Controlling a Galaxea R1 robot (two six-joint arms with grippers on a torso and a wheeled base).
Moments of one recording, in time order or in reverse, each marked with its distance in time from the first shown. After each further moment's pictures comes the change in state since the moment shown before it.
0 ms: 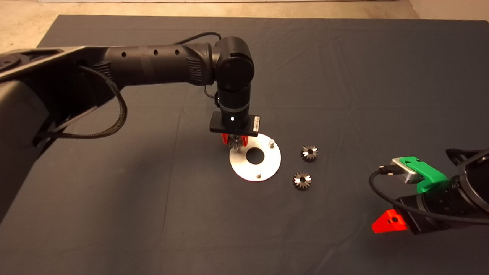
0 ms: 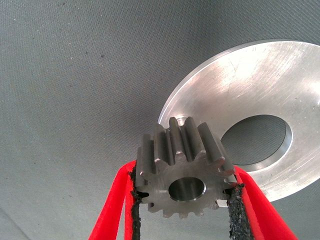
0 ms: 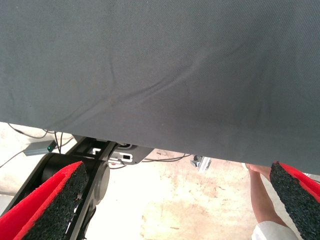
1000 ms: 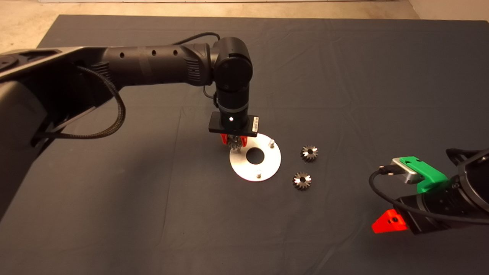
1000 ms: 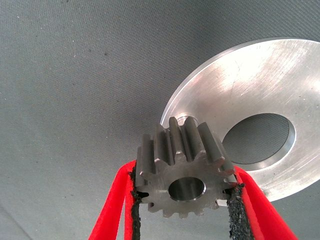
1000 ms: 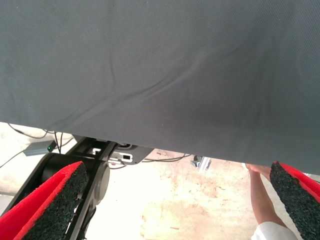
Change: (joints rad) left arm 0.001 -0.004 0.006 0.002 0.004 -0.002; right arm 0.000 0.000 0.000 0.000 0.000 0.000
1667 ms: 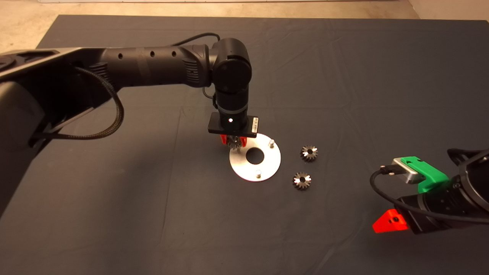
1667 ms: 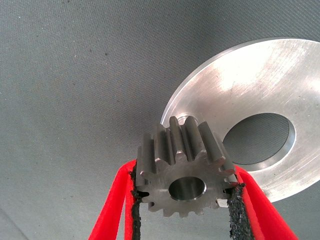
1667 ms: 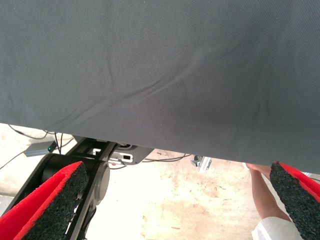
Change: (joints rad) left arm 0.001 -0.012 0.023 0.005 -0.004 -0.014; right arm 0.000 -0.006 0.000 0.000 0.000 0.000
